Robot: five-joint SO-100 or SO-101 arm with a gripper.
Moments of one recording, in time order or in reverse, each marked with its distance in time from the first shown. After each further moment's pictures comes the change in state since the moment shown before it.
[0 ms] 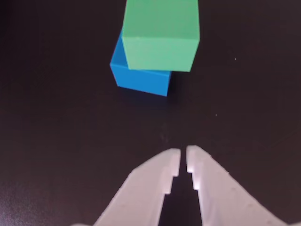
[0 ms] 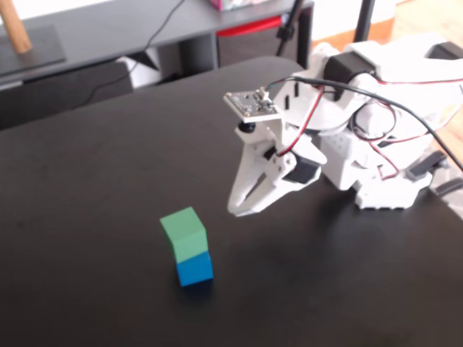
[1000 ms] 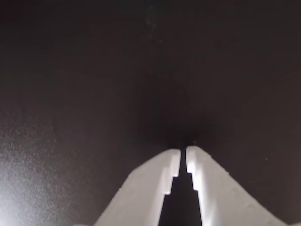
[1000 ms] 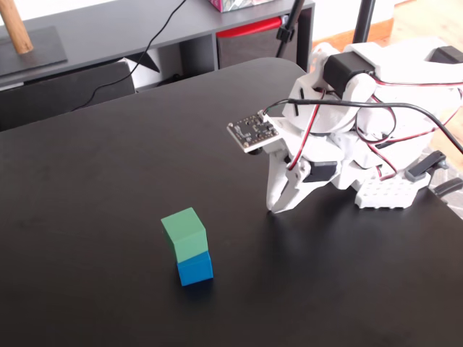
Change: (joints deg) arm 1.8 0.4 0.0 20.1 2.6
